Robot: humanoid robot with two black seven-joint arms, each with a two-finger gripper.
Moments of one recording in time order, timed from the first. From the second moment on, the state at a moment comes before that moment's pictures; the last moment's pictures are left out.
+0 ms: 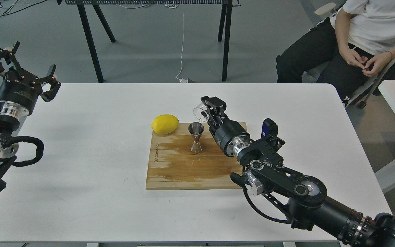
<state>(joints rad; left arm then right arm) -0.60 0.54 -0.83 -0.71 -0.04 -0.42 -0.46 0.56 0.00 0.58 1.17 -0.83 -0.37 0.07</state>
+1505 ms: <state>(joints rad) -0.59 0.54 -0.83 -0.71 -0.04 -0.42 -0.47 0.63 0.00 0.42 1.11 -1.02 -0.44 0.12</state>
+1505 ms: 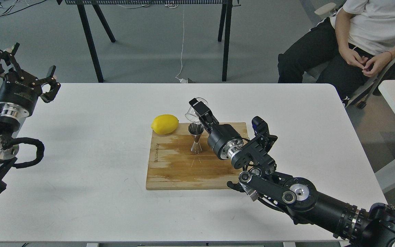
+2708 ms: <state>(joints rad) -0.56 0.55 -0.84 -0.71 -0.04 -0.41 -0.47 0.63 -0.01 0.43 1.11 -1.11 -0.49 0.14</state>
